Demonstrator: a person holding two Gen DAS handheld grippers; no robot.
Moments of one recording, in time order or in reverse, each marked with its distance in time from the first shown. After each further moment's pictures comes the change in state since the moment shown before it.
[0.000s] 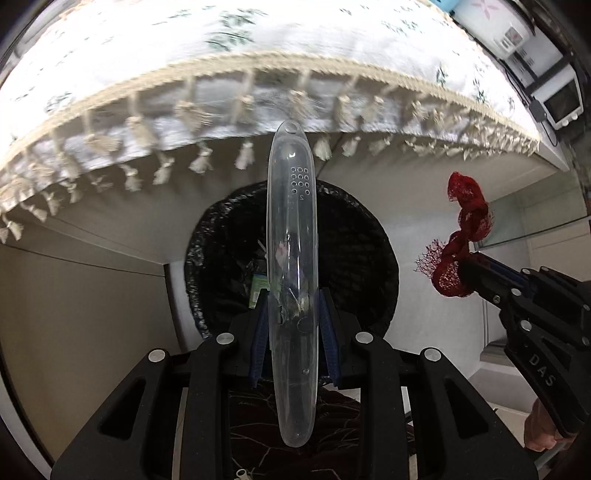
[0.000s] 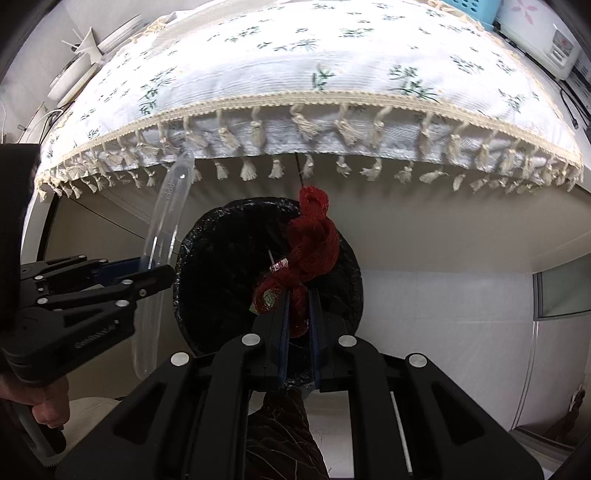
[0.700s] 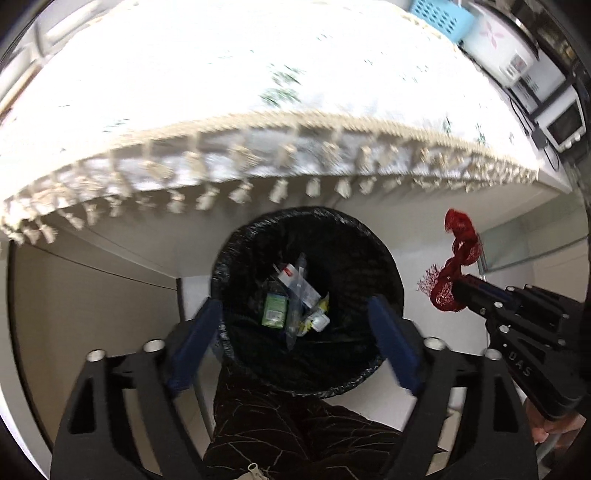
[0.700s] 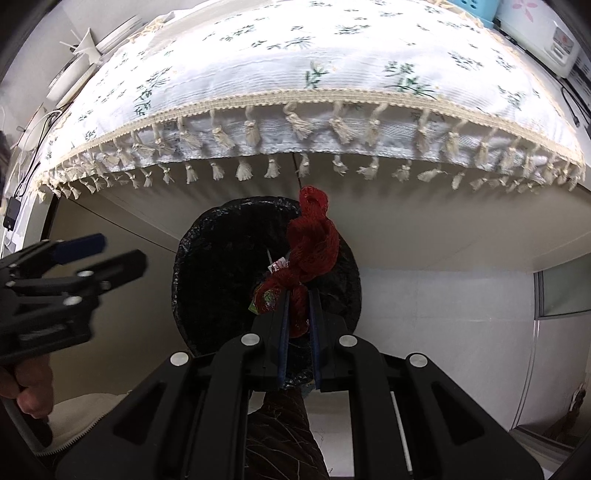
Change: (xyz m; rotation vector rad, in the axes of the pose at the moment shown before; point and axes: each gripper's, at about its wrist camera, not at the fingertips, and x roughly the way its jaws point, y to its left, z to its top) left arm -0.037 0.016 0.004 -0.059 -0.109 0.050; right arm 0.005 0.003 0.003 -0.017 0.008 0.018
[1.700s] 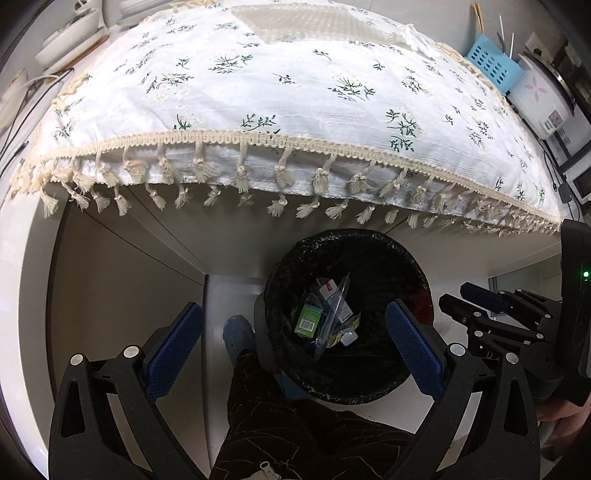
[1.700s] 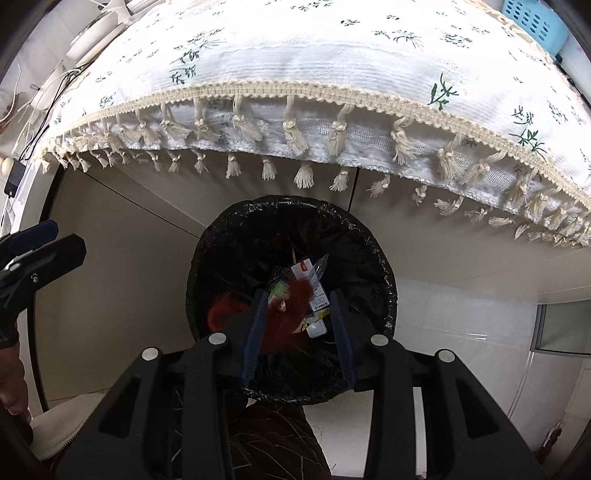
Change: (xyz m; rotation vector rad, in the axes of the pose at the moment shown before) left arm -0.028 0.059 -0.007 -0.154 -0.053 0.067; right arm 0.034 0.050 0.028 -0.122 0.064 0.027
